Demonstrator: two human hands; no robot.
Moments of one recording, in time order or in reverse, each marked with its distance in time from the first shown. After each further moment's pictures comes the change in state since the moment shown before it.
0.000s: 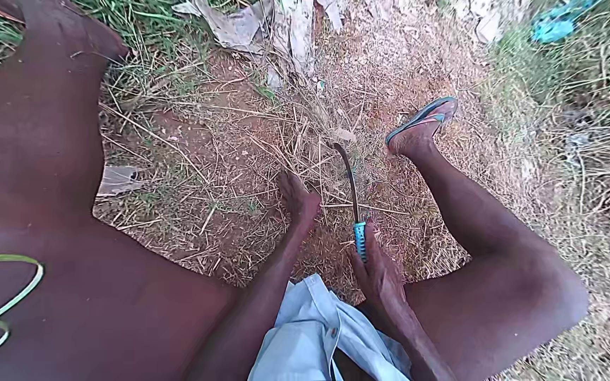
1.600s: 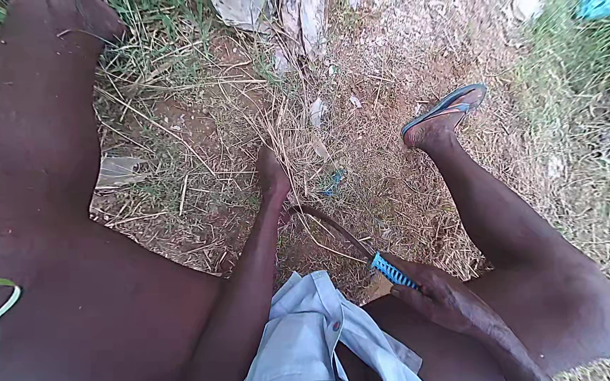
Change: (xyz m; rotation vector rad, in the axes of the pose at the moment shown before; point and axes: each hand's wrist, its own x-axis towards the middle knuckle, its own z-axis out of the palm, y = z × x) left_hand 0.069 -0.020 -0.058 -0.157 0.154 0.089; right_hand 0.015 0.059 -0.087 0.062 -0.629 -0.317
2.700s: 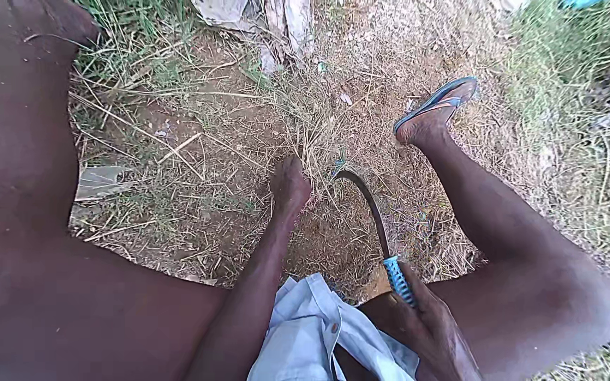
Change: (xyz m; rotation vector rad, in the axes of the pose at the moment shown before) left_hand -0.037 0.036 0.016 0.418 -0.332 0.123; right_hand -0.027 -0.031 0.078 0.141 0.624 0.259
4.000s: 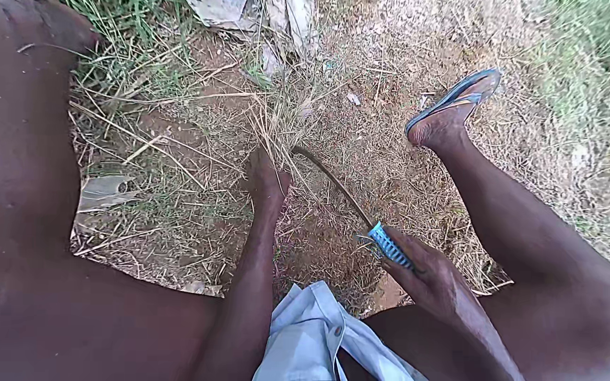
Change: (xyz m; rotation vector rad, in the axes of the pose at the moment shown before) left_hand 0.026 -0.026 -0.028 -0.009 0.244 -0.176; right_hand 0.105 -0.007 -0.021 -0.032 -0.074 -0.443
